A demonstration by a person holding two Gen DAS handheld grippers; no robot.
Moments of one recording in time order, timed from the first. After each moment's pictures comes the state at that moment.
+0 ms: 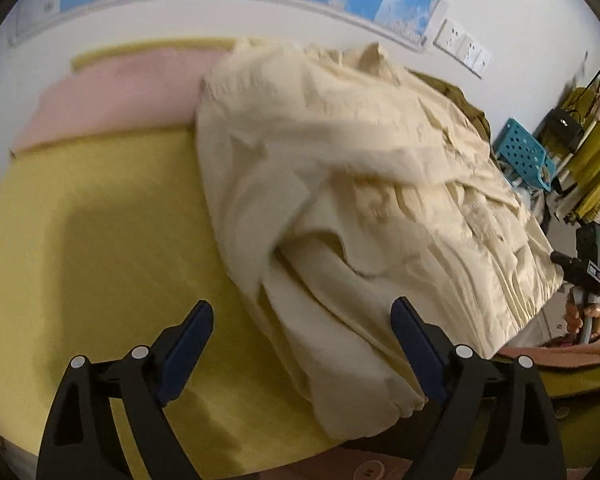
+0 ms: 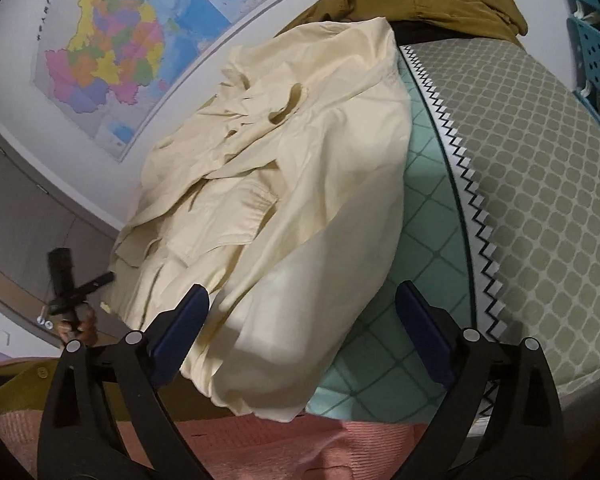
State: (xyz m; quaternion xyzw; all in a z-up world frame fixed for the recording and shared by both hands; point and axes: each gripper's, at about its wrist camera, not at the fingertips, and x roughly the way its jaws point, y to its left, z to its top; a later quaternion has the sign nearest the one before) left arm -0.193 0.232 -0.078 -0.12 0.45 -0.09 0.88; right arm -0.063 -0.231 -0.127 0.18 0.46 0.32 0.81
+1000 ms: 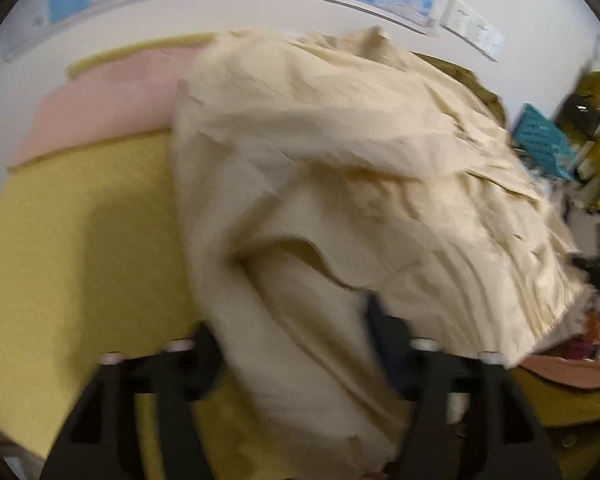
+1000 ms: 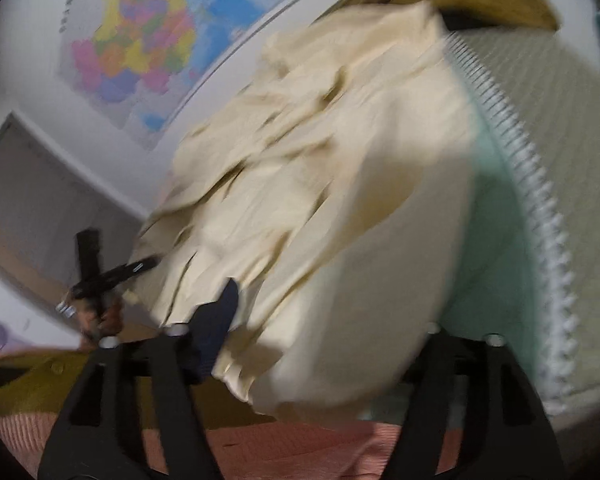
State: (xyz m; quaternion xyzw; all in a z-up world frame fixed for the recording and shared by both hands) left arm -0.177 0.212 -0.070 -0.08 0.45 -0.02 0.89; right arm -0.074 -0.220 -0.119 0.18 0.45 0.35 0.81
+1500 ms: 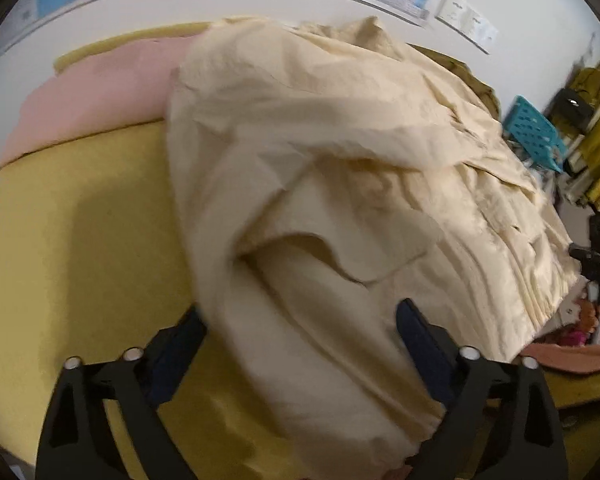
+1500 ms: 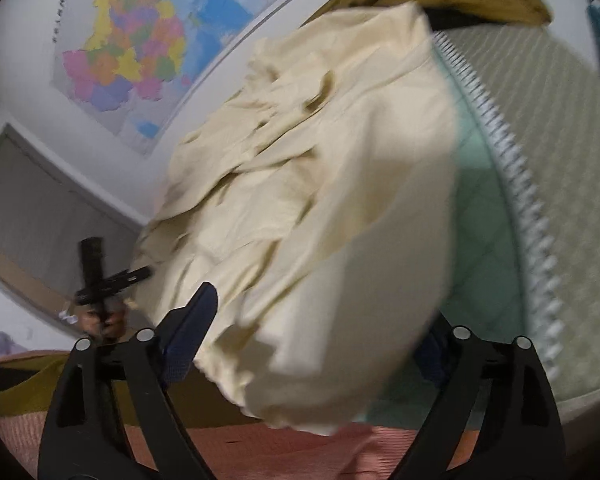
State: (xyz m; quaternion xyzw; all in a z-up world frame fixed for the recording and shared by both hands) left arm -0.172 0.213 -0.085 -0.10 0.47 -0.10 0.87; right arm -0.069 -0.213 -0.132 0.20 0.46 0.37 0.78
